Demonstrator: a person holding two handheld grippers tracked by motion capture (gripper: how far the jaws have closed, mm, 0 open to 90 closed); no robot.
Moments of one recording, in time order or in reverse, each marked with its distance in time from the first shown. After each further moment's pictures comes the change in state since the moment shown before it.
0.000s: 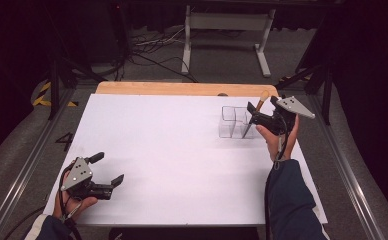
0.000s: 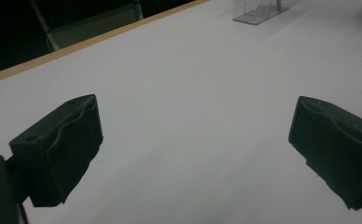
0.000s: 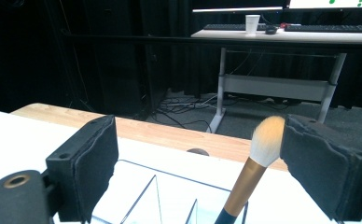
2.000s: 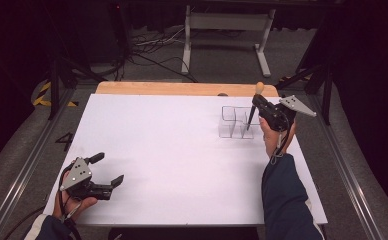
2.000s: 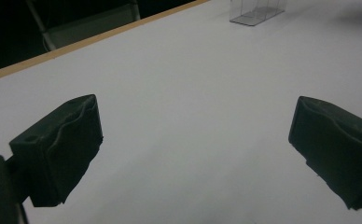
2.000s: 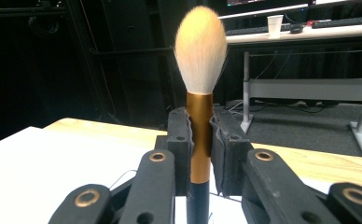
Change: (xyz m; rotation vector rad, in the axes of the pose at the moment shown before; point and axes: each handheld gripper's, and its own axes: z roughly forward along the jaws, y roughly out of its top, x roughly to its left) left arm 0.001 -0.001 0.000 -0.004 -0.013 0.000; right arm -0.016 -0.011 0.016 -0.044 0.110 0.091
